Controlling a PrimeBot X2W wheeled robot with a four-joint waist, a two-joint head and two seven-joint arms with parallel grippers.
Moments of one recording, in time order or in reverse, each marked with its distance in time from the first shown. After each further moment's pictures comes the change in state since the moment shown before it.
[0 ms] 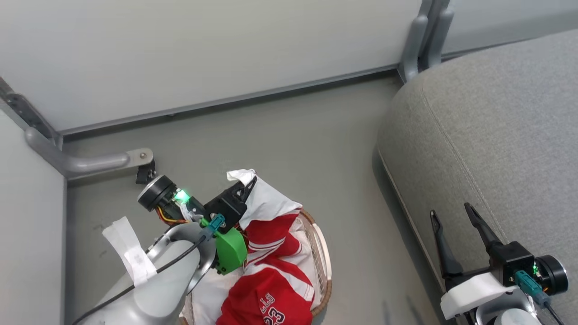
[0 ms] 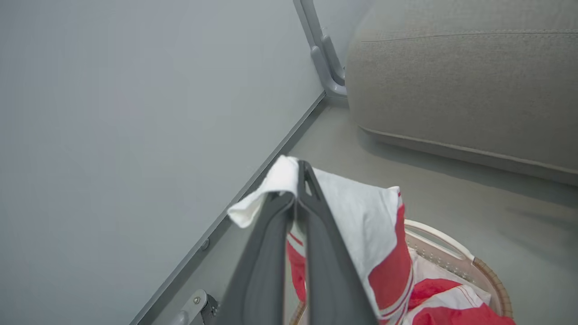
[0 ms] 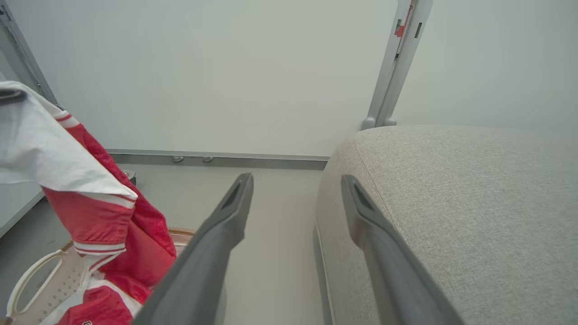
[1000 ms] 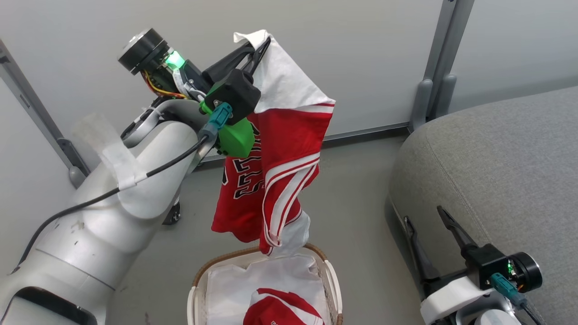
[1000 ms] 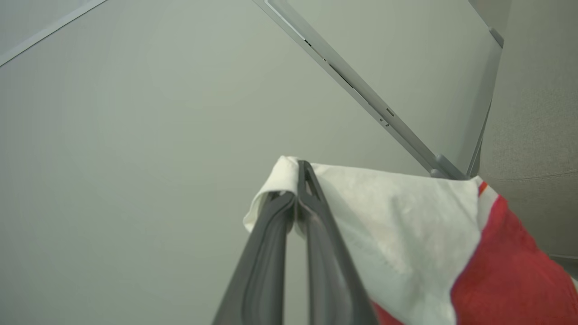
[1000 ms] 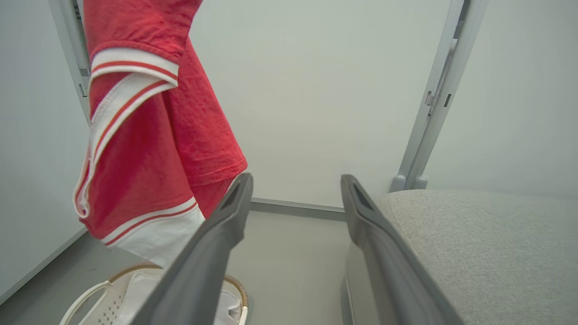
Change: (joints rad) left arm -0.399 0.012 -0.019 -0.089 0.075 0.003 0.025; right arm 0.003 0.000 0.090 -0.001 0.002 0.000 0.000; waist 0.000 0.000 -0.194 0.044
